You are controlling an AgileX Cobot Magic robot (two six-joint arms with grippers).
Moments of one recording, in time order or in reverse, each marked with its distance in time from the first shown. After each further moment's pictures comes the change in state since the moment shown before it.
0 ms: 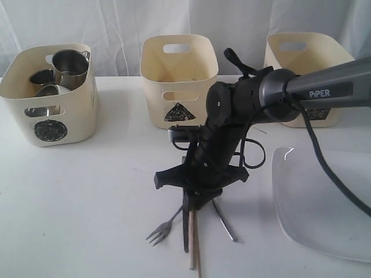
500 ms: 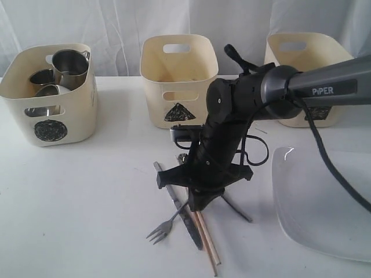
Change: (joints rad) left arm 0.000 0.000 0.000 0.000 0.000 0.000; right arm 0.000 -0.017 -0.014 -0.018 0.050 0.039
